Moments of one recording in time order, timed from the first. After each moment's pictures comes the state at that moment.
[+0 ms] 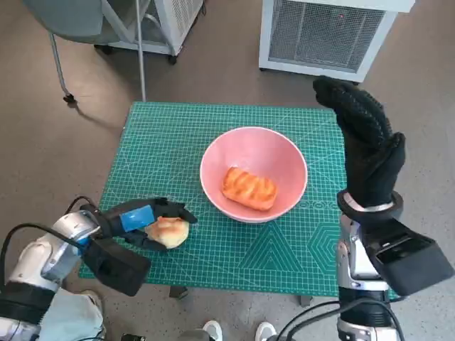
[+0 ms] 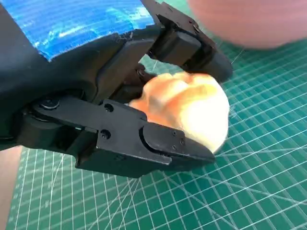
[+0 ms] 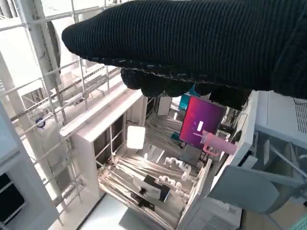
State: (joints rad) left arm -0.40 0.81 -0.29 0.34 0.61 -0.59 -0.44; right arm -0.53 -0.10 -0.09 0.18 0.16 -0.63 0.21
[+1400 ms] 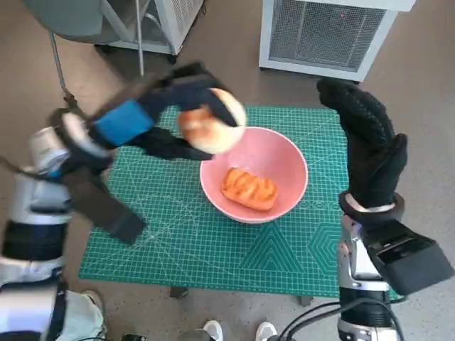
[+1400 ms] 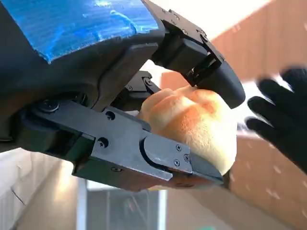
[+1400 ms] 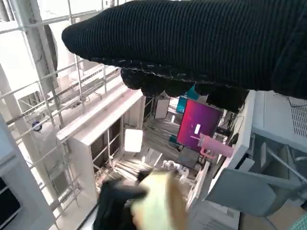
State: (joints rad) left arm -0.93 0.58 -0.19 0.36 0.51 -0.67 -0.23; right arm -0.53 -0.09 -0.10 0.20 0.16 -0.64 0.21
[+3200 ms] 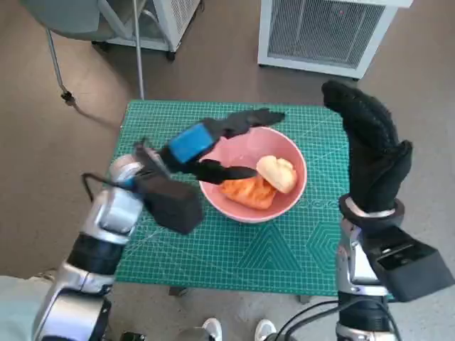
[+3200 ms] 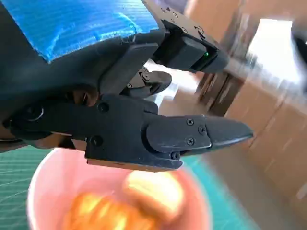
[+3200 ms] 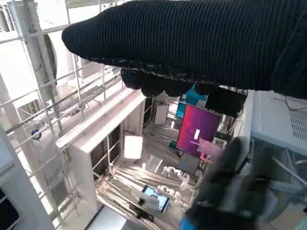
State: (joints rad) left arm -0.68 0.38 -0.12 0.28 0.23 -0.37 -0.34; right arm -0.49 -0.08 -0.09 0.14 0.15 -0.63 0.18
